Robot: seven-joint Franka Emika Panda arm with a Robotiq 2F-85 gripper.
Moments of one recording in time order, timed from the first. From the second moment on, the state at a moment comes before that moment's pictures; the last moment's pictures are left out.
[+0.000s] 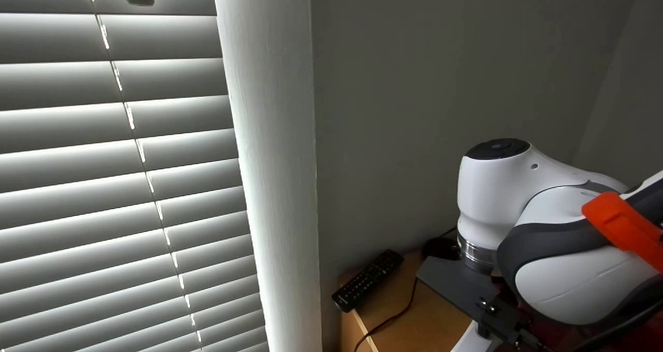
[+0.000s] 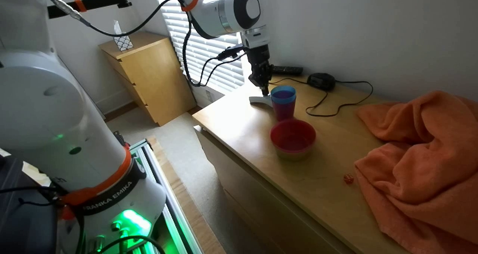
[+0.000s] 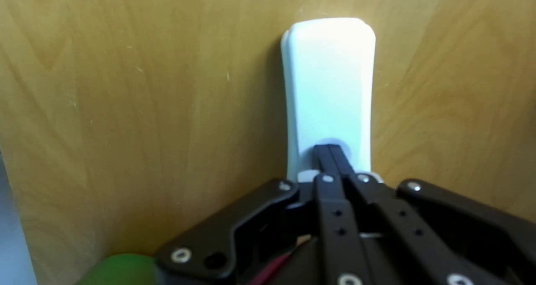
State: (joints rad) arm 0.23 0.30 0.00 -2.28 -0.29 2.51 1.73
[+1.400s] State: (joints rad) arm 0.18 -0.05 0.05 -2.50 -0.11 2.53 1.26
